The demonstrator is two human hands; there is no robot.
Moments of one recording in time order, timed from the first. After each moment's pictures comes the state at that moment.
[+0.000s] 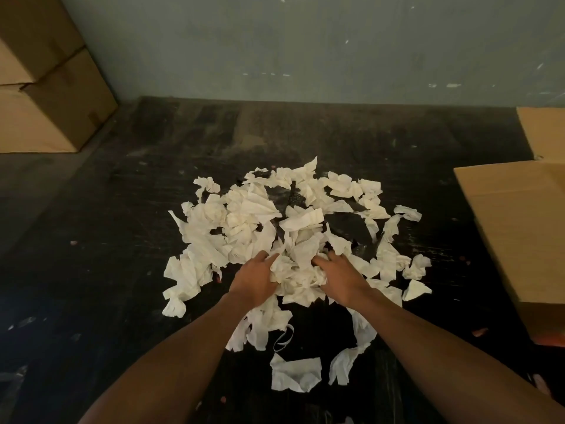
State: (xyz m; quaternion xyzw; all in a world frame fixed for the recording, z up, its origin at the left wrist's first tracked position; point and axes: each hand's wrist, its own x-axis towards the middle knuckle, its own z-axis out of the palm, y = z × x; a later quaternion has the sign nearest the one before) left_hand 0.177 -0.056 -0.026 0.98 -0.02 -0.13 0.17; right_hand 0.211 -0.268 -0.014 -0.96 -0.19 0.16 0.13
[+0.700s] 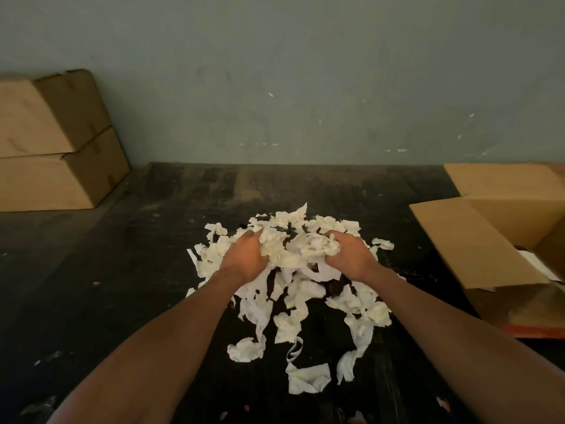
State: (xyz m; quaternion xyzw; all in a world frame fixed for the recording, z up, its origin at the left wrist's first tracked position) left_hand 0.162 -0.020 0.116 0.97 -0.01 0.03 0.23; right_hand 0.170 -0.261 0.137 -0.94 -0.10 0.02 0.32
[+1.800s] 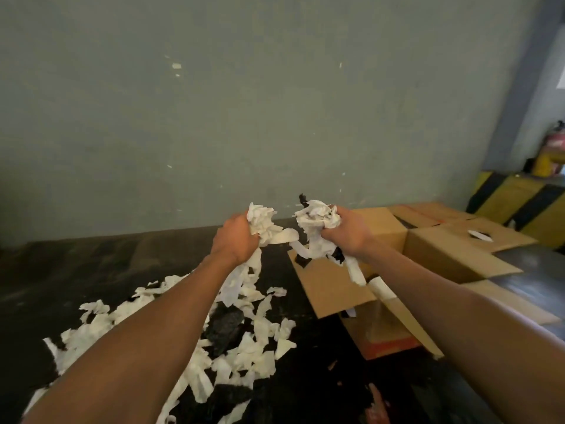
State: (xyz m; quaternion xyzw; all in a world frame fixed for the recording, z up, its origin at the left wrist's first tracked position) left_hand 0.179 -0.276 0.259 0.93 -0.12 0.16 0.30; right_hand 0.119 -0.499 0.290 -0.92 0.00 -0.16 0.34
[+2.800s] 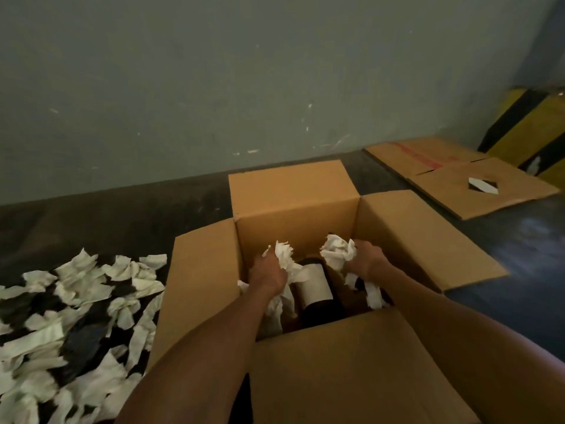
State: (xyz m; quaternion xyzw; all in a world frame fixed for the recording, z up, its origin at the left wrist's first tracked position) left_hand 0.296 -0.650 0.083 0.96 0.00 -0.11 0.27; right_hand 0.268 -0.864 0.111 -0.94 0.14 0.08 0.29
